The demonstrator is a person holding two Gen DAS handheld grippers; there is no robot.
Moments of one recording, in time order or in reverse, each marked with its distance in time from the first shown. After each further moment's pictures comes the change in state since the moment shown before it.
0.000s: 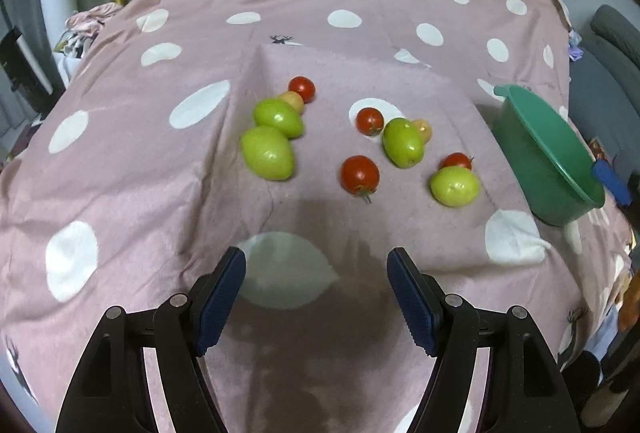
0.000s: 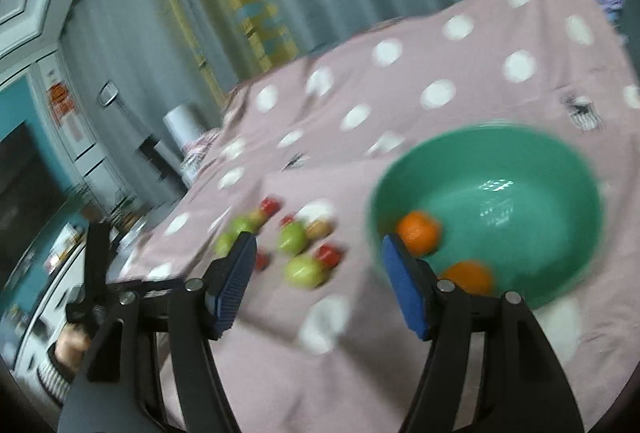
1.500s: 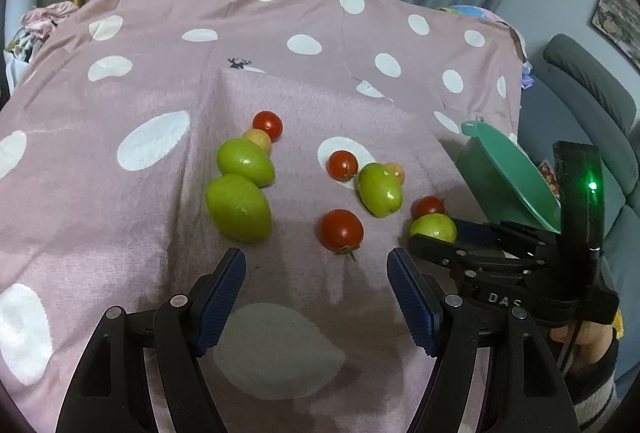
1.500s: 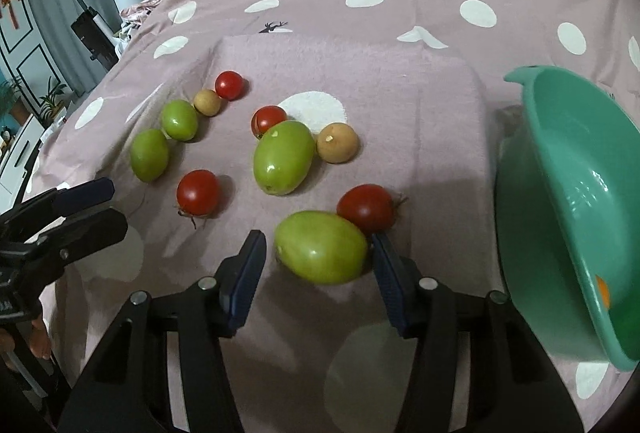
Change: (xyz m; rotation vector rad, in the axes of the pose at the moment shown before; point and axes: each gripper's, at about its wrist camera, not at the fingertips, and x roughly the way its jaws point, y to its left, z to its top) left arm 0.024 0.031 0.030 0.007 -0.076 -0.267; right arm 0.158 0.041 -0.012 -0.164 0.382 -0.305
